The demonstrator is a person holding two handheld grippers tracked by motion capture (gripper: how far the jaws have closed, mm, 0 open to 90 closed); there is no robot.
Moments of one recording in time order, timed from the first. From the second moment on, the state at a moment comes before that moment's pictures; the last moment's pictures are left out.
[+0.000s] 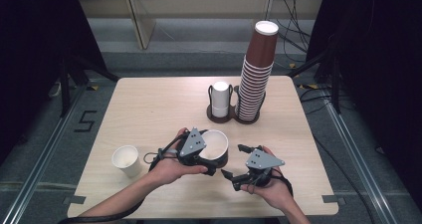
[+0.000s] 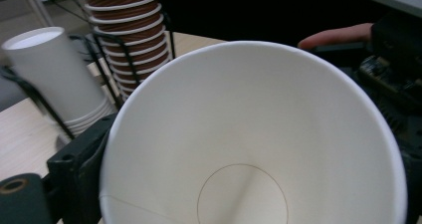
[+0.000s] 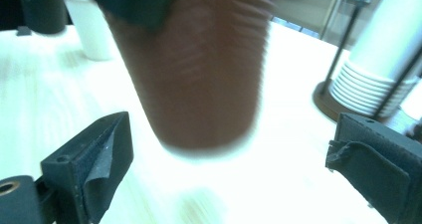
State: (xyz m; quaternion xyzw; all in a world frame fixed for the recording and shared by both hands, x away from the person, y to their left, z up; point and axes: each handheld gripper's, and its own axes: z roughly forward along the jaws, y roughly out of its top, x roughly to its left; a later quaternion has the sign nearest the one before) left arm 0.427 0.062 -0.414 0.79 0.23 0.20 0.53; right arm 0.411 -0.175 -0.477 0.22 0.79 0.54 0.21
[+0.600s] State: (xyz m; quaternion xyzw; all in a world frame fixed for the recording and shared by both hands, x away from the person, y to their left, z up) left arm 0.440 0.118 -0.409 0.76 0.31 0.27 0.50; right arm 0.418 -0.209 -0.479 0.27 0.76 0.54 0.24
